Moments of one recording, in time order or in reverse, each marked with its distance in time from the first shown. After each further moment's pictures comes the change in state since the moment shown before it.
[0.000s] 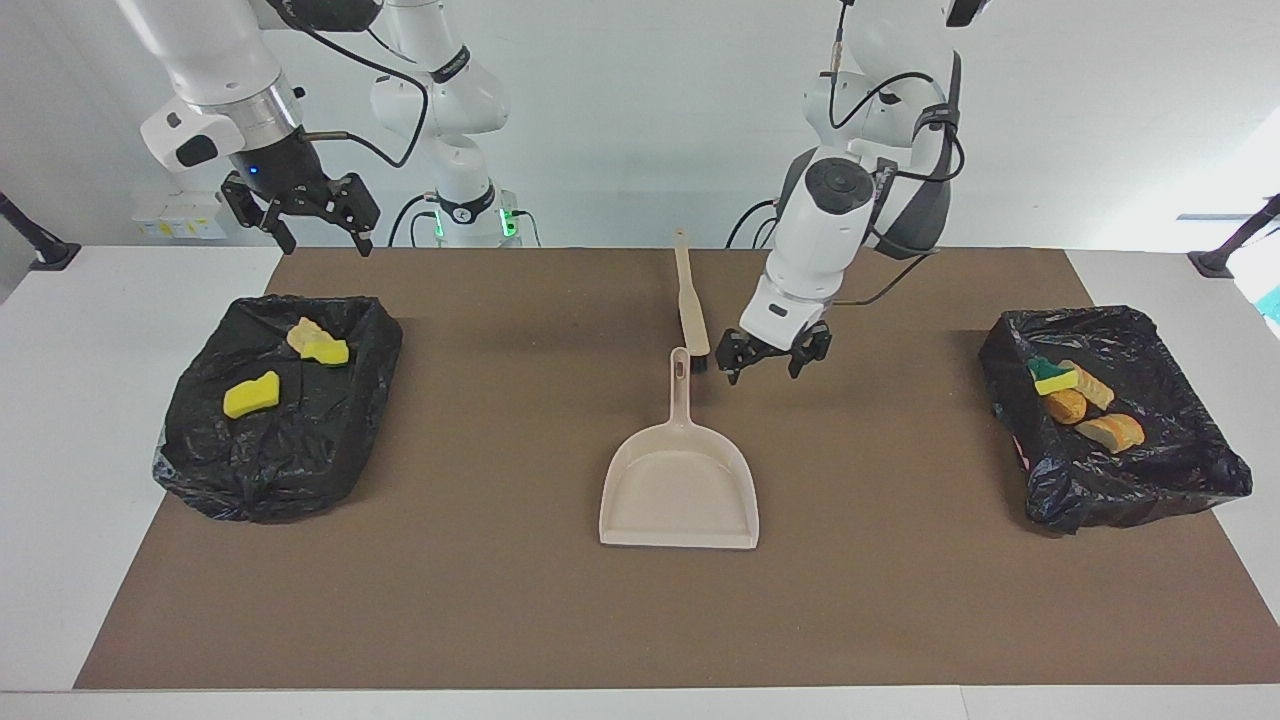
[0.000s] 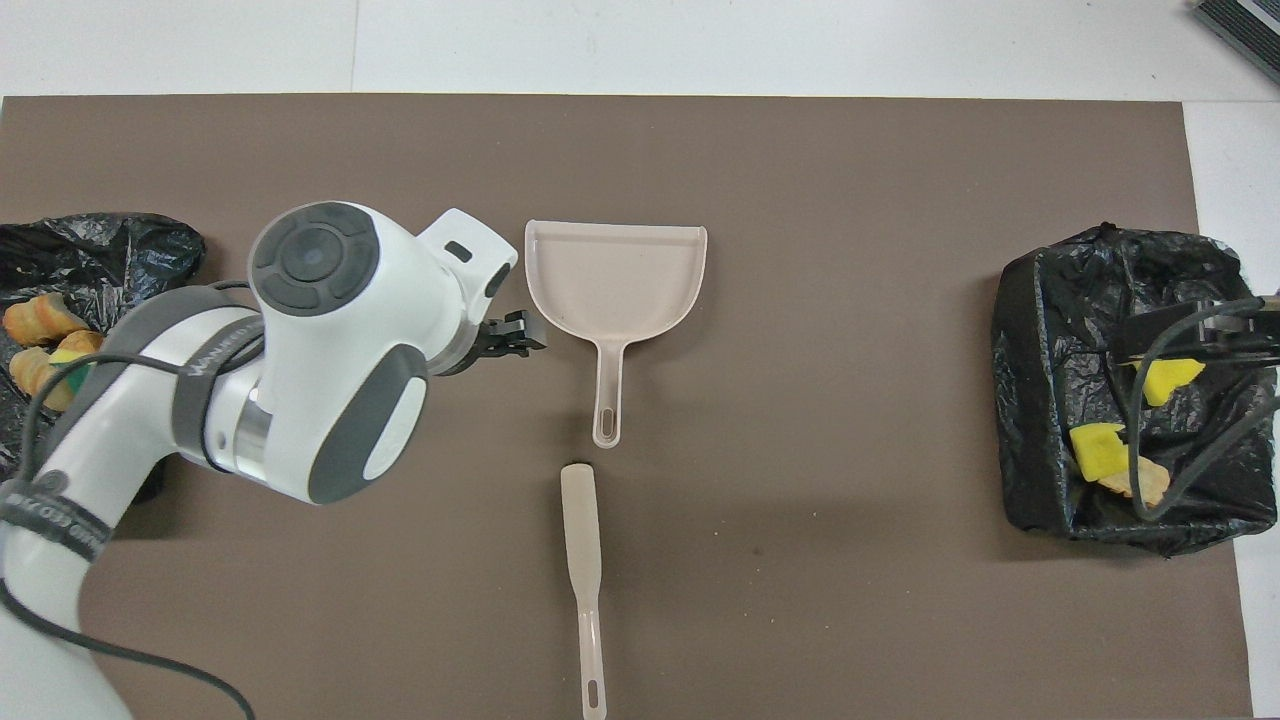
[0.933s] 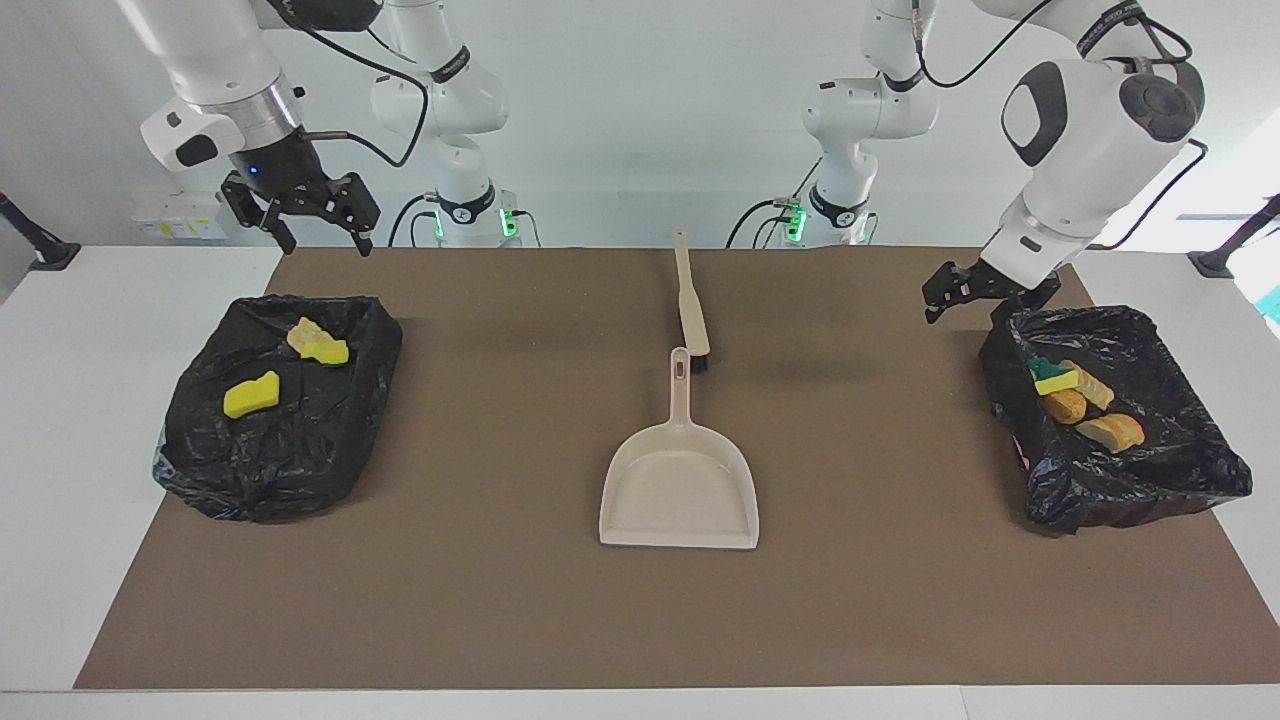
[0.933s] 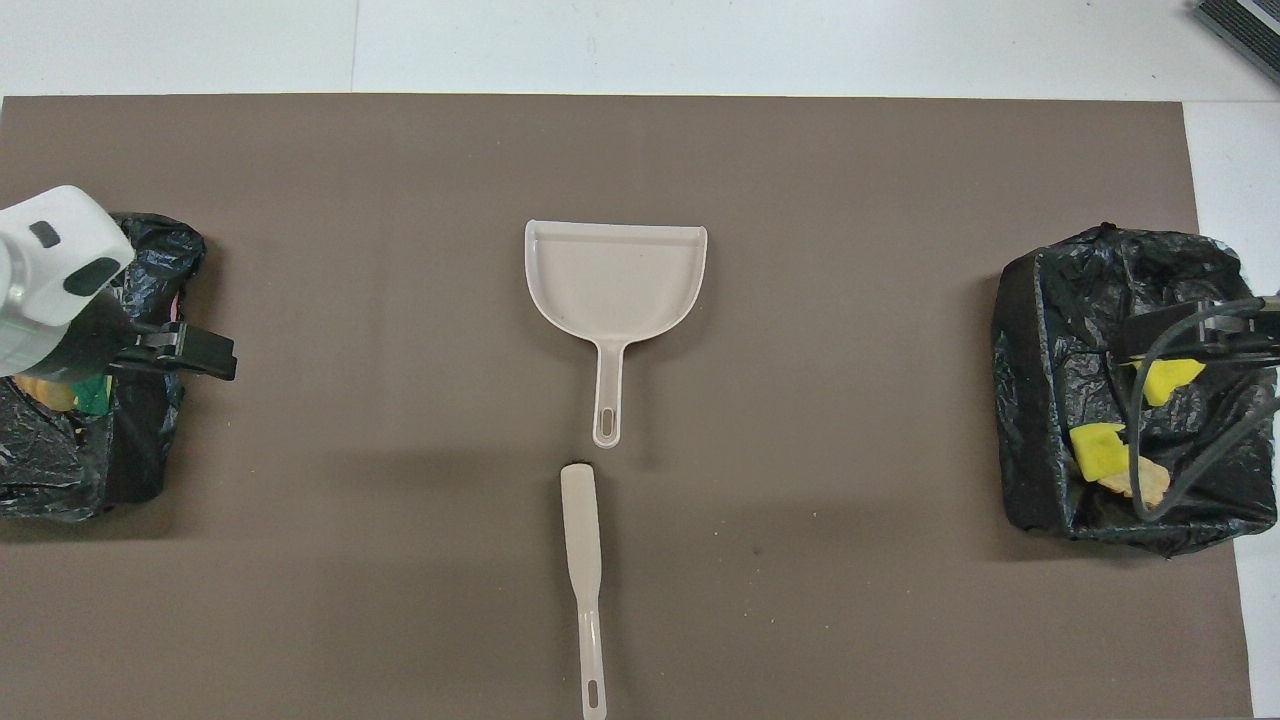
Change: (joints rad) left arm 0.392 -0.203 0.006 0.011 0.000 -0.289 0.537; right arm 0.000 -0.001 0.000 0.000 0.000 0.000 0.000
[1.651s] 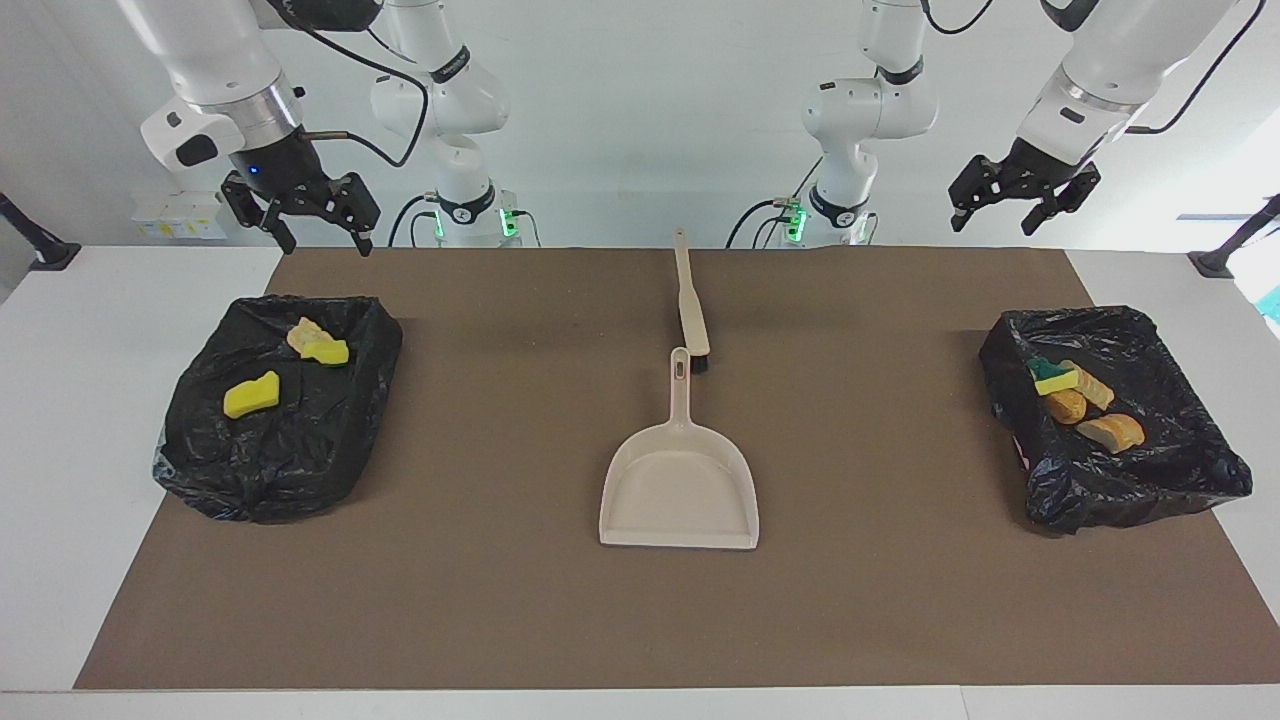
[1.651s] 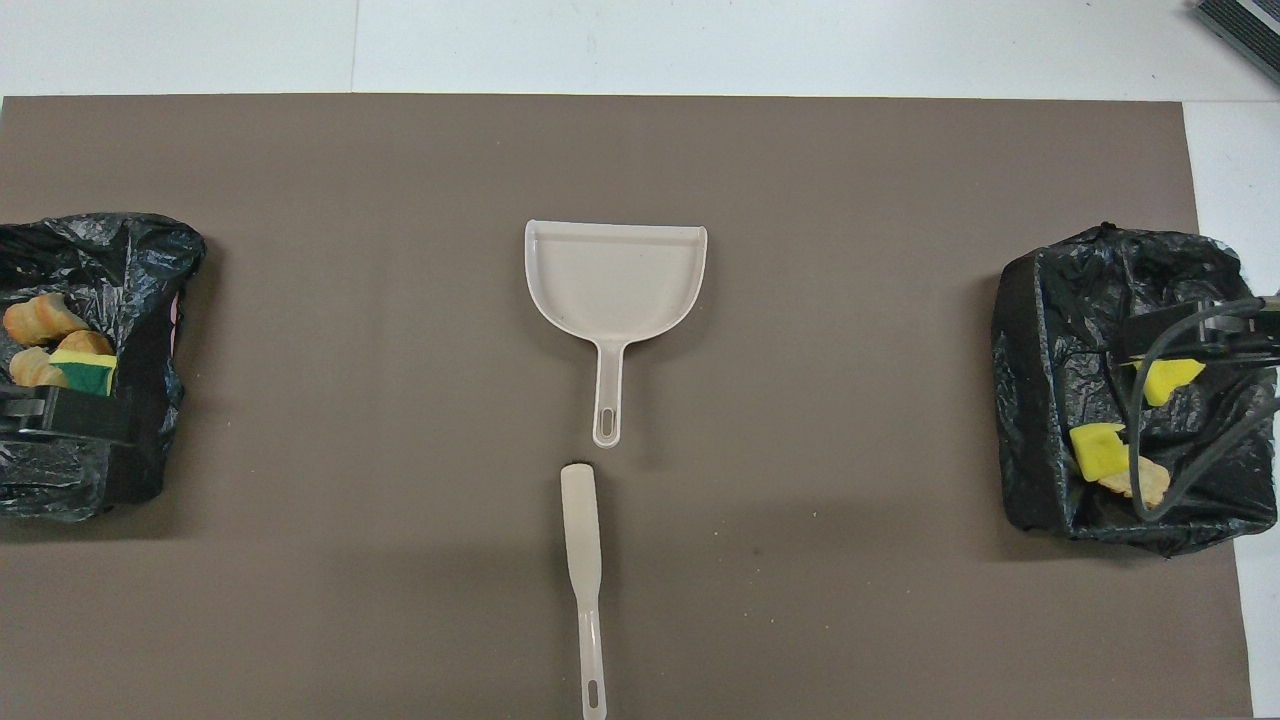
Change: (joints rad) left arm 0.001 -0.134 -0.001 0.092 0.013 -0.246 0.000; right arm 0.000 0.000 0.000 0.000 0.000 0.000 0.000
